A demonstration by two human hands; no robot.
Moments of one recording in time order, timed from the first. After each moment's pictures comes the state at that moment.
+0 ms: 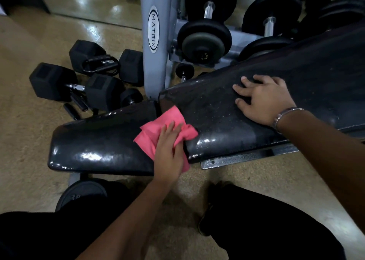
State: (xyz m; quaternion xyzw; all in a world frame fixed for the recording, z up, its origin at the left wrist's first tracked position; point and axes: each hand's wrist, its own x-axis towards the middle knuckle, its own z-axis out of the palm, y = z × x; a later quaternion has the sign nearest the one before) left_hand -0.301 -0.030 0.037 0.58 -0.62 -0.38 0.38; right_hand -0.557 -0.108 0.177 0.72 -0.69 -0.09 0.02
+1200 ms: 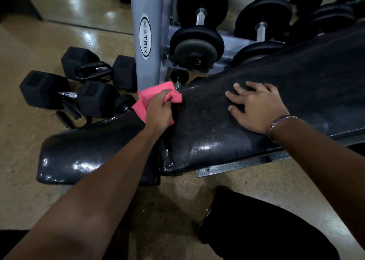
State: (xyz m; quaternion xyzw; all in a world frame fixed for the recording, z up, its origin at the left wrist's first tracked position) left_hand -0.314 -0.181 0.052 0.56 -0.61 -0.40 0.40; right_hand -0.557 -0.105 0.178 0.73 -0.68 -0.09 0.02
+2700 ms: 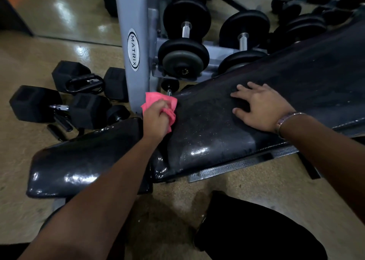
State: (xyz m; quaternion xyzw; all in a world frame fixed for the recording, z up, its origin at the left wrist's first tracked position) left_hand -0.337 -0.167 0.066 0.52 -0.57 -0.44 0.45; right_hand -0.593 -0.100 0.210 0.71 -0.70 -0.08 -0.05
